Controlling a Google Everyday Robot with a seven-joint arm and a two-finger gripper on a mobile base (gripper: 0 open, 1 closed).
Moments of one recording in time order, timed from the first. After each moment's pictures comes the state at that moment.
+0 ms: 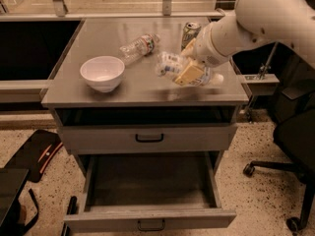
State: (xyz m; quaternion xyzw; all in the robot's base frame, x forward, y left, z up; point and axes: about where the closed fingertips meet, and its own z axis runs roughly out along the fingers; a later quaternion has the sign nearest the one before) arm 0.659 -0.094 0.906 -0.62 0.69 0.00 0.39
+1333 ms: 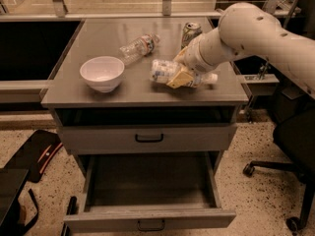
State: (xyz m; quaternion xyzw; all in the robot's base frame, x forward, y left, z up) arm 0.696 -0.077 0.866 -0.60 0.69 0.00 0.40
